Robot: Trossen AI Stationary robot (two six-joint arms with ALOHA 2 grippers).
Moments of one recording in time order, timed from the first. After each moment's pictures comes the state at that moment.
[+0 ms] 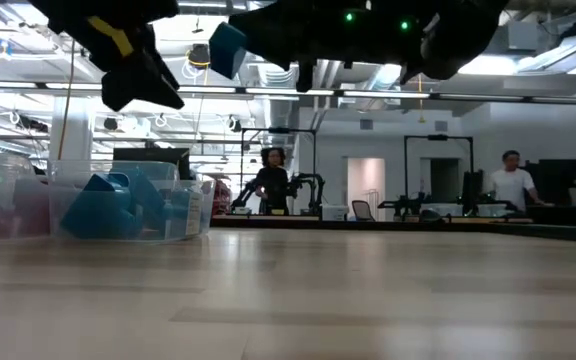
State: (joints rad) left arm -0.45 1.43 0.96 -0.84 -1.24 -0.47; right arm 0.04 1.82 0.96 1.04 0.10 0.18
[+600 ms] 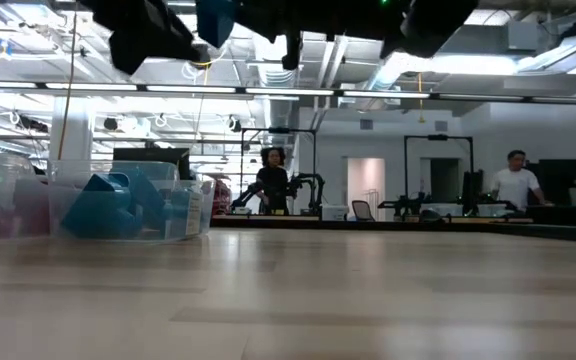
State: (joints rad) left arm -0.54 1.43 0.97 -0.52 -1.41 -0.10; right arm 0.03 1.82 1.10 0.96 0.10 0.26
